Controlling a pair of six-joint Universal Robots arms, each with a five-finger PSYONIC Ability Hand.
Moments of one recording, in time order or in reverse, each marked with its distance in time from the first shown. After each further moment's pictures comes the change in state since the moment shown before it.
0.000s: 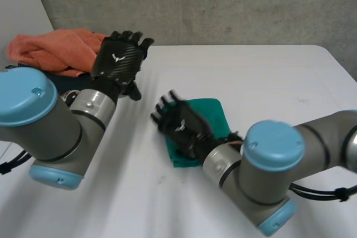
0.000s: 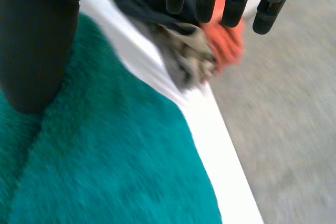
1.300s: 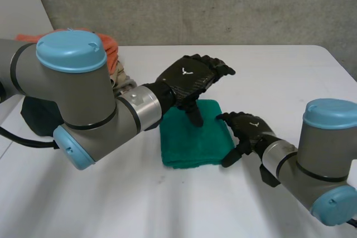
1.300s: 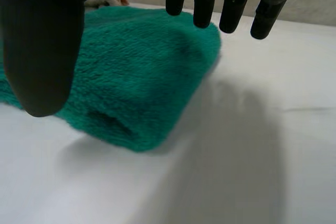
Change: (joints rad) left arm -0.114 -0.218 0.431 -0.464 0.410 -0.148; right arm -0.295 -0.062 0.110 0.266 0.029 0.803; left_hand 0.000 0.000 0.000 0.000 0.000; right_hand 0.033 0.064 0.066 0.061 0.060
